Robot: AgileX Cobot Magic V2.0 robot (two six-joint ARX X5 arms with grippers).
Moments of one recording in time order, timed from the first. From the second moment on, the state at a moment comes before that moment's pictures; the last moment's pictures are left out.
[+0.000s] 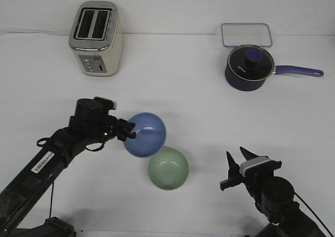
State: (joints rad) left arm -0.44 1.26 1.06 -0.41 0.33 -0.20; right arm 0.65 0.45 0.55 -0.44 0.24 0.16
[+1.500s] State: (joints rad) left arm -0.39 0.93 1.06 -0.42 -0.18 -0.09; right arm 0.65 0.43 0.55 -0.44 0.31 0.16
